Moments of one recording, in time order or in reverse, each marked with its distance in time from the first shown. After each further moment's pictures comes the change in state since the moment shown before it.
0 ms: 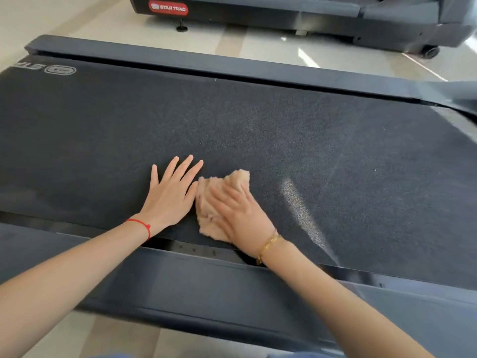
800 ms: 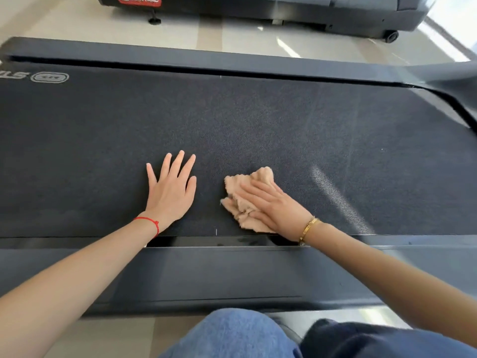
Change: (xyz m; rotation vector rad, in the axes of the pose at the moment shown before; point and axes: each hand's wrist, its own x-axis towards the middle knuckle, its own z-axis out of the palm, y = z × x) left_hand 0.001 -0.099 -0.021 -0.060 0.008 0.022; right_hand 0.019 -0.026 -0.001 -0.029 -0.208 0.122
